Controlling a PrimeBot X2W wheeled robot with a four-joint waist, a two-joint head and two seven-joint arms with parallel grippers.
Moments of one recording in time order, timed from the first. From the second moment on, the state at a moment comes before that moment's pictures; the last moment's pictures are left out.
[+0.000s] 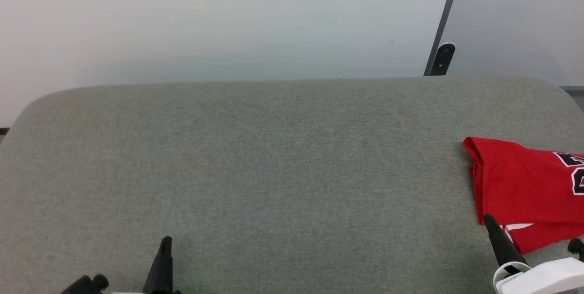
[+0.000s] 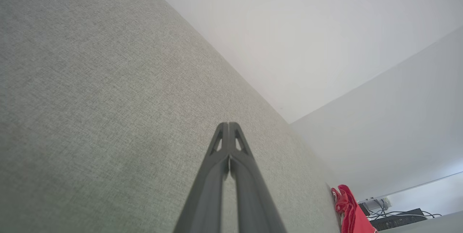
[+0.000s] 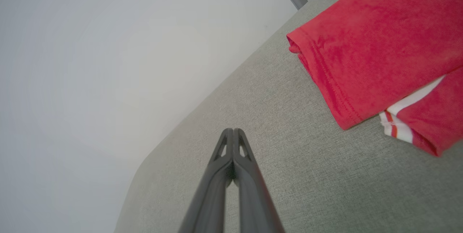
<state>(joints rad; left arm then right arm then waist) 0.10 0.09 0.01 0.11 -0.89 -0.07 -0.09 0.02 -0.12 -0.06 0.10 0.95 0.13 0.15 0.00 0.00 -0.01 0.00</state>
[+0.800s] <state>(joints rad) 0.03 0.08 0.04 0.16 -1.16 -0.09 -0.03 -0.02 -0.09 -0.08 0.16 1.19 0.13 0.14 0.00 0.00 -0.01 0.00</state>
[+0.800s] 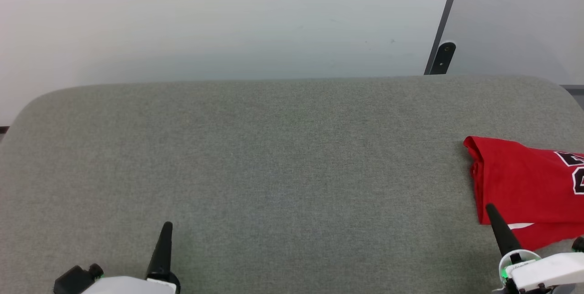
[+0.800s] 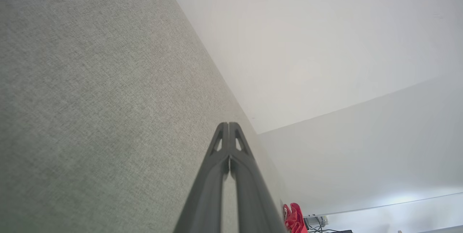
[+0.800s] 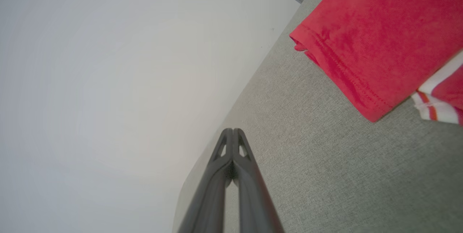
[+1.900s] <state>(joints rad) -0.05 0.07 0.07 0.21 -1.44 -0.11 0.05 -0.07 -0.07 -0.10 0.21 1.44 0.13 0.12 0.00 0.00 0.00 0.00</state>
